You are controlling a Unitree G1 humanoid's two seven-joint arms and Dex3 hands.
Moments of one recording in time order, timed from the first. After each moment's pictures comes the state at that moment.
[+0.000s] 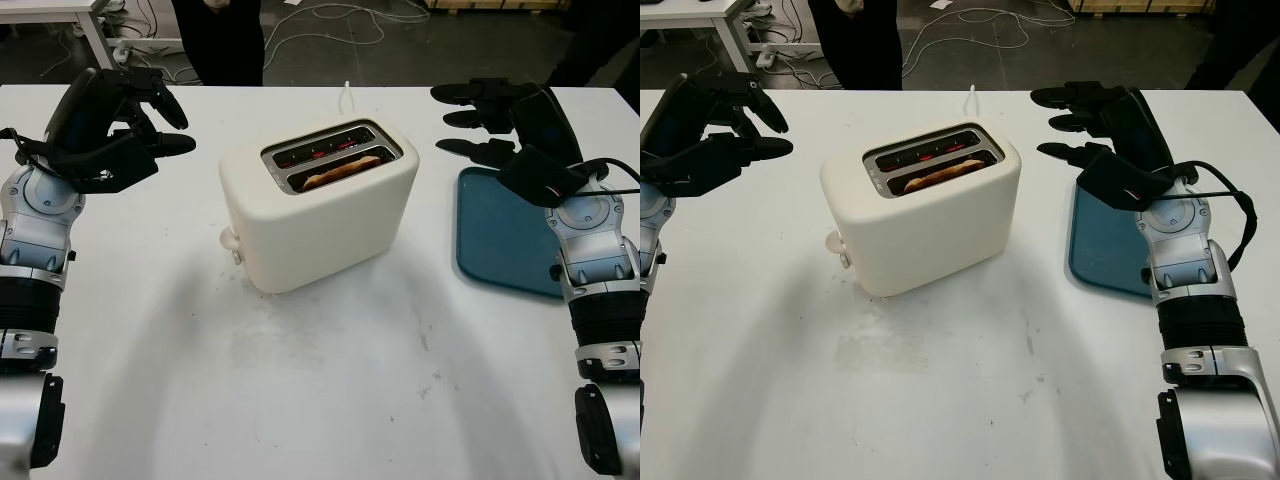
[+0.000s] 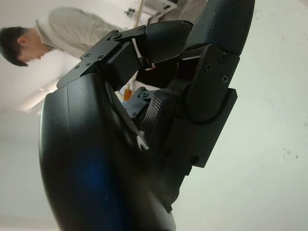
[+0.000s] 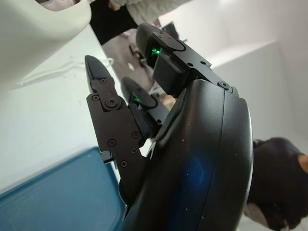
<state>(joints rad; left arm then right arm) -0.67 0.64 0.04 0.47 0.25 -0.31 -0.16 -0.65 -0.52 -0.02 0.43 -0.21 -0.25 0.18</state>
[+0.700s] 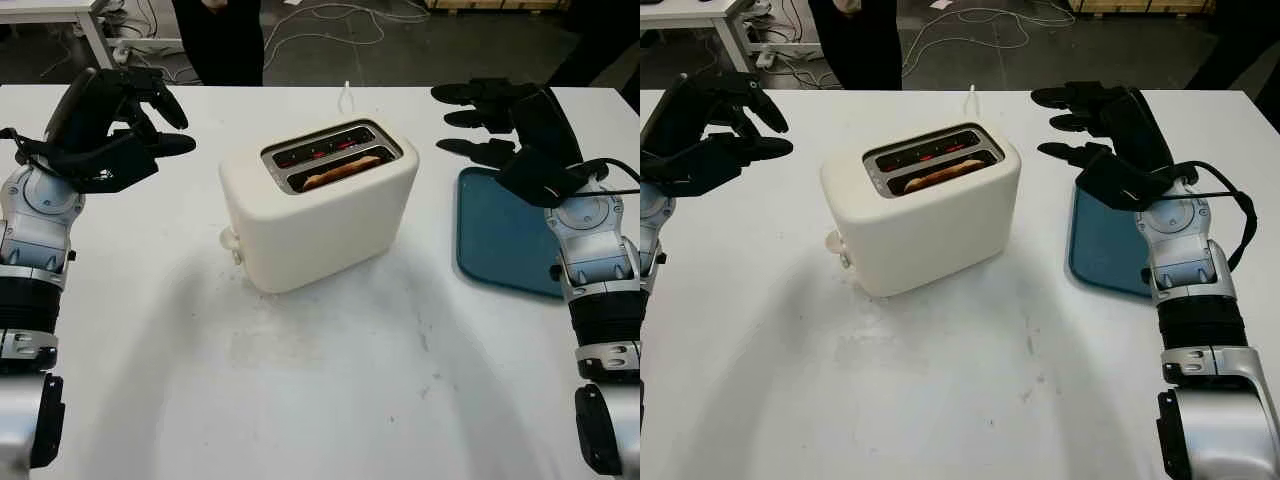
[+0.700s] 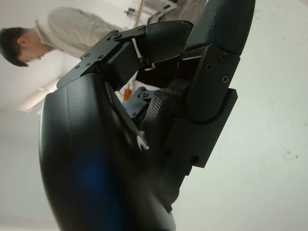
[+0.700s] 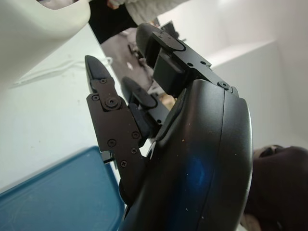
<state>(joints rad) -0.67 0.64 0.04 0.47 0.25 -0.31 -0.16 -0.65 -0.52 -0.02 0.43 -0.21 -0.25 0.18</state>
